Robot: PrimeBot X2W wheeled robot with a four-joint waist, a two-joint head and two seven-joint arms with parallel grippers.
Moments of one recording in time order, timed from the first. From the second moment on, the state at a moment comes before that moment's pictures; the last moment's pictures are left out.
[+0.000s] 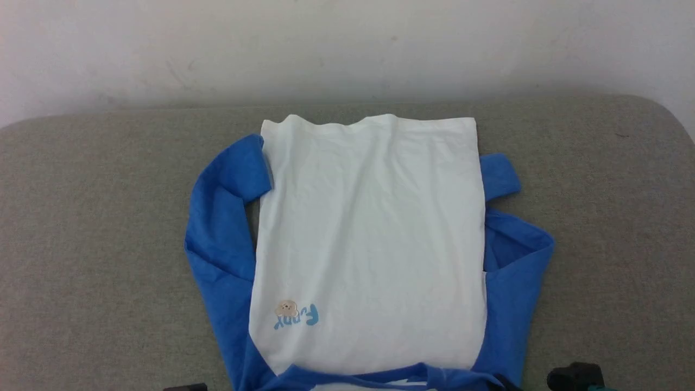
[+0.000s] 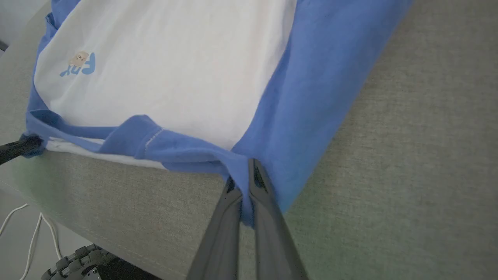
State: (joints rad) left arm 0.25 0.34 -0.40 0.00 -0.68 0.25 0.14; right arm 0.29 -0.17 0.19 0.00 0.35 0.13 0.19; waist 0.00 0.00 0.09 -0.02
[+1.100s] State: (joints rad) left arm -0.71 0.53 -0.27 0.27 -0.68 0.08 0.35; right arm 0.02 -0.13 0.04 -0.31 0.34 0.13 -0.01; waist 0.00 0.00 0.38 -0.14
